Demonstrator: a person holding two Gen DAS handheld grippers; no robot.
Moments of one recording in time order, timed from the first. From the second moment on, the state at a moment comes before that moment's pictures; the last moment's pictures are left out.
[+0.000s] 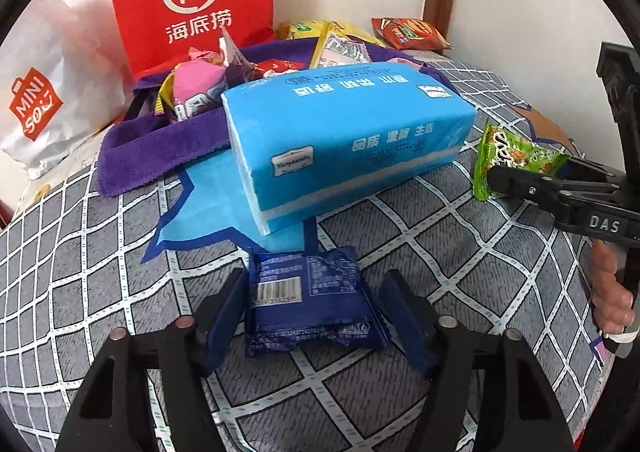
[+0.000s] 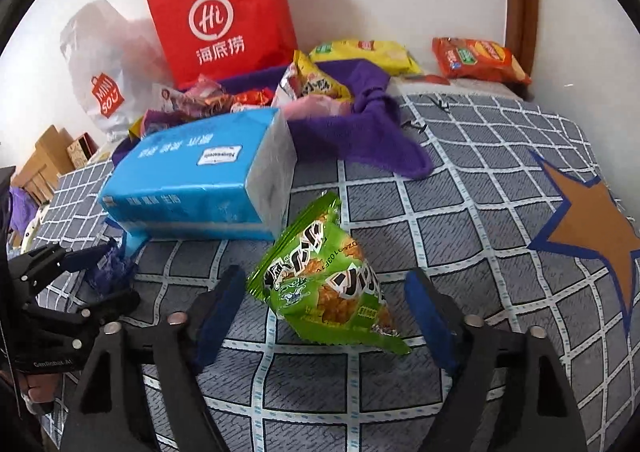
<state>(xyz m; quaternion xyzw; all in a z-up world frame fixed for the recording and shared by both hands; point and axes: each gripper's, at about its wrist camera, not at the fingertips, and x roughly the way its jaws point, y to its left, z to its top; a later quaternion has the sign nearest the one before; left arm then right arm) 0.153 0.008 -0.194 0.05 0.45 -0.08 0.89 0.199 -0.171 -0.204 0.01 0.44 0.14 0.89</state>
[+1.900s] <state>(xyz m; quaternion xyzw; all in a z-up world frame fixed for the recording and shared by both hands) 0.153 0.050 -0.058 -0.07 0.40 -0.13 0.91 0.180 -0.121 -0.064 0.03 0.40 0.14 0.90</state>
